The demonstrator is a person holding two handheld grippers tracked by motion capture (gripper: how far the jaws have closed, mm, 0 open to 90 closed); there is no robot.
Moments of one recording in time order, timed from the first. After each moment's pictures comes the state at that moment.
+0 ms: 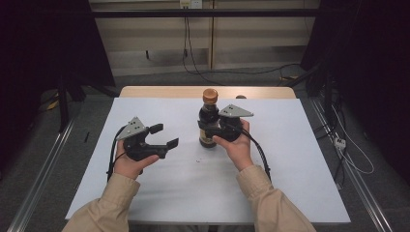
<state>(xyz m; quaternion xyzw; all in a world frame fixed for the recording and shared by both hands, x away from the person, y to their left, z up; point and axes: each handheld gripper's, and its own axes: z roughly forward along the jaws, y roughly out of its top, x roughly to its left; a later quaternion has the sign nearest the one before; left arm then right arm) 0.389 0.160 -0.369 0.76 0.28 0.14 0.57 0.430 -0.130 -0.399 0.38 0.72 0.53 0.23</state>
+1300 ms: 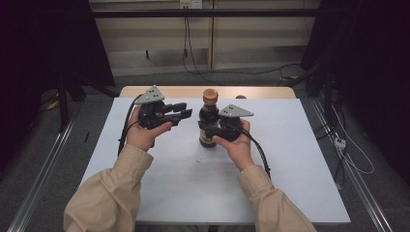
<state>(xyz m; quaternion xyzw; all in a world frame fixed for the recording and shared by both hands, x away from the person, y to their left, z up) 0.438 0.116 -0.313 0.78 0.25 0.10 0.57 0.429 -0.130 -0.398 0.38 0.72 0.53 0.23</state>
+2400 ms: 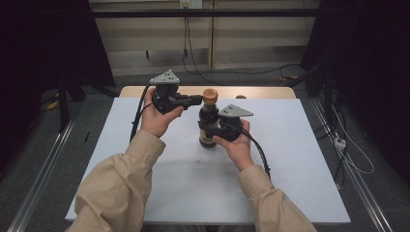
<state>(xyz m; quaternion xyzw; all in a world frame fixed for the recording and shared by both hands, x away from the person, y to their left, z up) 0.457 0.082 -0.284 0.80 0.23 0.07 0.55 0.430 -0.130 -0.398 0.37 0.72 0.53 0.23</state>
